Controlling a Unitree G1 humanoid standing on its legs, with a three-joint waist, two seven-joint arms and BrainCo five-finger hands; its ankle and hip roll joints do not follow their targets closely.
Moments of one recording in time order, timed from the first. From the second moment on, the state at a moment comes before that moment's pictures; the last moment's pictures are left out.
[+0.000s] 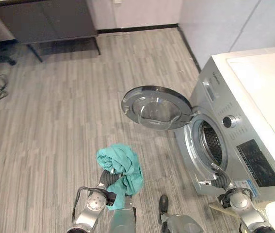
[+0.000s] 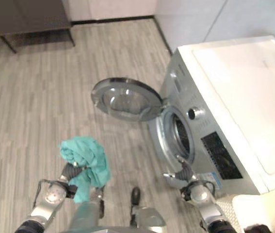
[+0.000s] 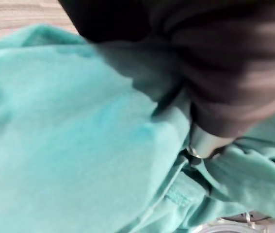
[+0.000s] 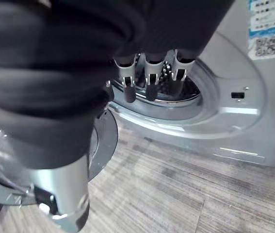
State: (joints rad) left arm 0.04 0.36 -0.23 0.50 -0.02 -0.11 0.02; right arm 0.02 -0.43 0.21 0.51 -0.11 -0.09 -0.06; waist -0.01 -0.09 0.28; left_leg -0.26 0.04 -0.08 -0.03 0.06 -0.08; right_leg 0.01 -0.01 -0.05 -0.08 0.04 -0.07
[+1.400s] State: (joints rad) left arm -0.07 0.38 -0.27 0.54 -0.02 -0.10 0.05; right arm 0.01 -0.40 0.24 0.62 -0.11 -0.08 -0.09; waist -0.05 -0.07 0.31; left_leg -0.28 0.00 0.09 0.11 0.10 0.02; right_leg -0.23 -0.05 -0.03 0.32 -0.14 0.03
